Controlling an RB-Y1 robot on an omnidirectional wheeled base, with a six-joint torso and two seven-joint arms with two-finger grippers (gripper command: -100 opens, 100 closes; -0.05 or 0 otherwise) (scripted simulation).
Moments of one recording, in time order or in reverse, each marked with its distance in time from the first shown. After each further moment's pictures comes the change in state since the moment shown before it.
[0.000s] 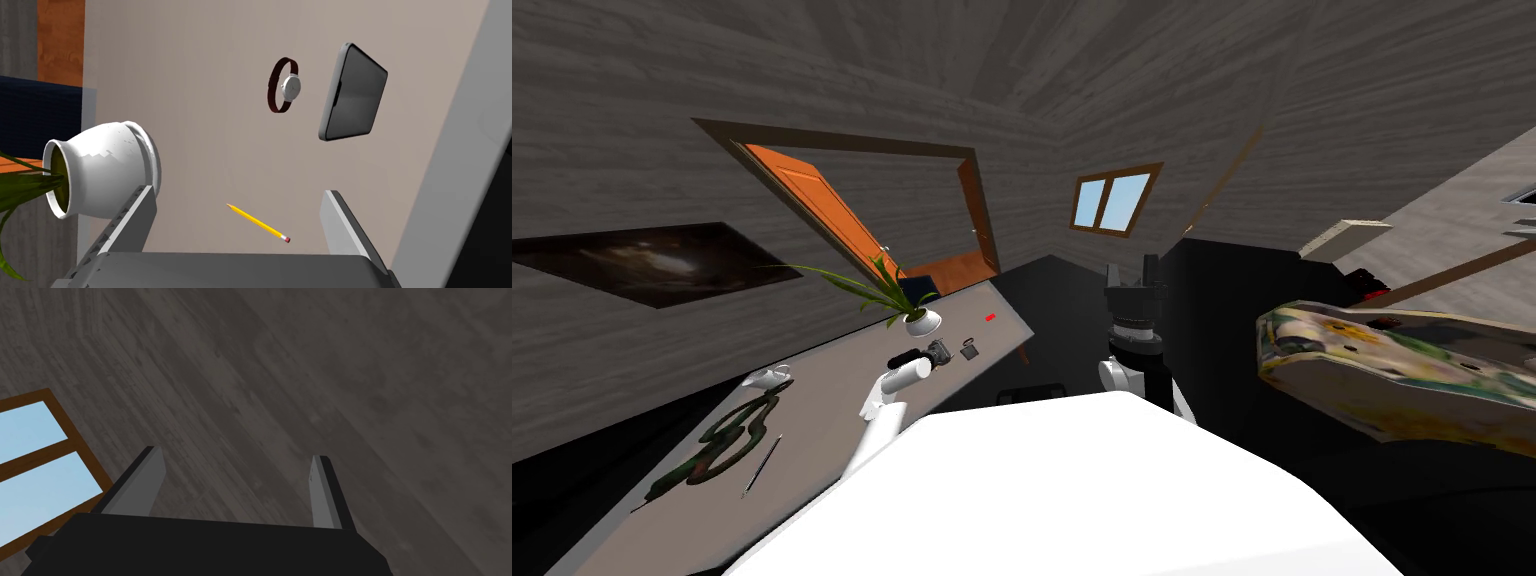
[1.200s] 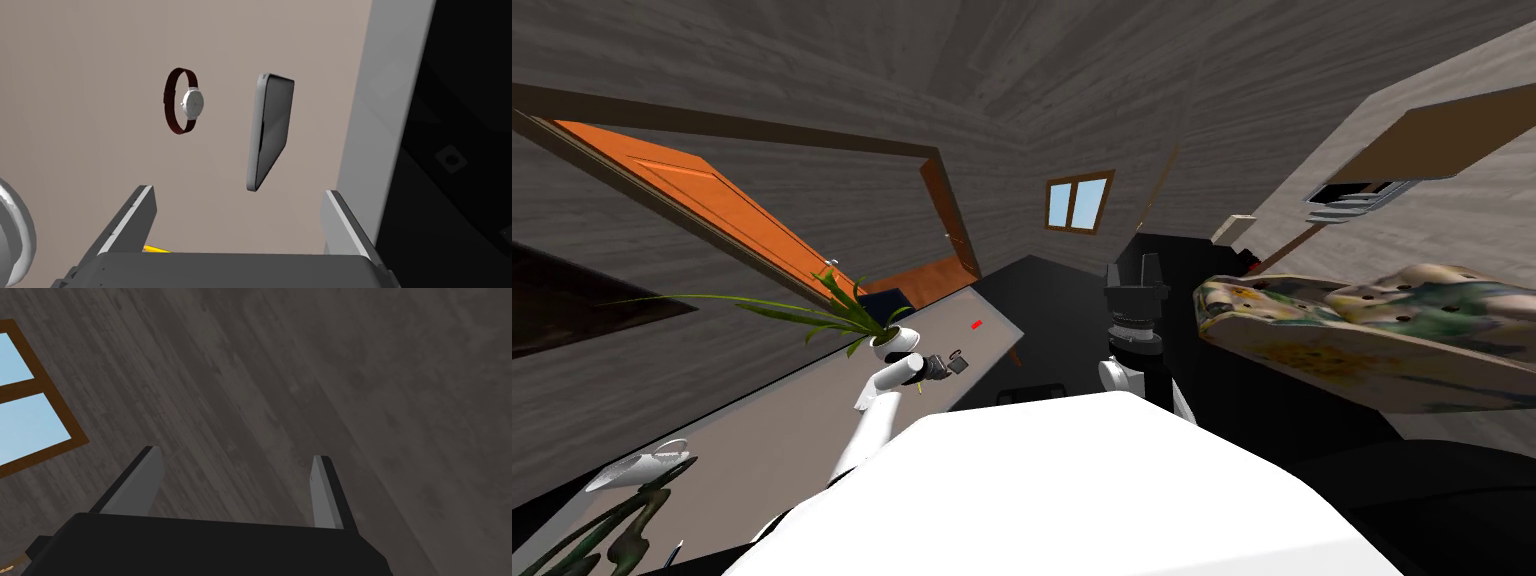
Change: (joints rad) left arm -0.118 0.061 0.078 0.242 0.073 0.326 0.030; right arm 0.000 0.000 0.000 0.000 0.000 0.000 0.000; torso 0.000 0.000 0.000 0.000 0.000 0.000
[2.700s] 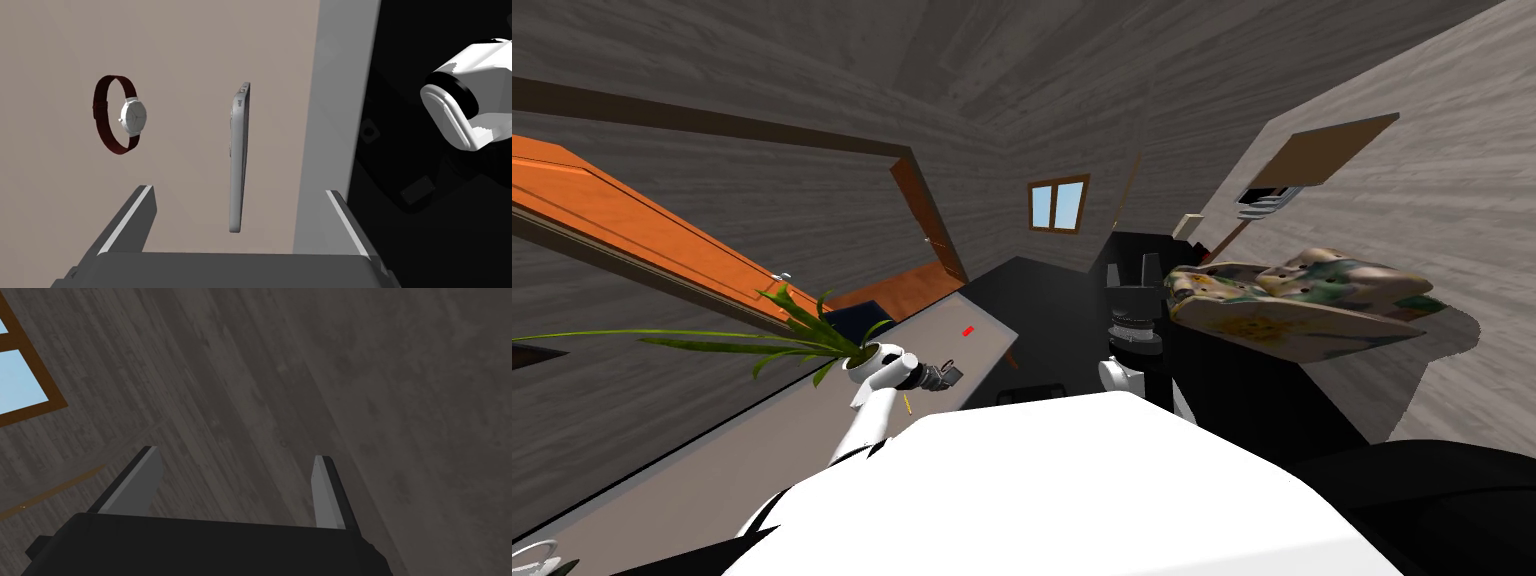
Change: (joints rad) left arm -0.086 0.055 0.040 0.228 0.043 0.164 0.002; right arm 0.000 0.000 0.000 0.000 0.000 0.000 0.000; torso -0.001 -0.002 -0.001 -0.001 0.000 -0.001
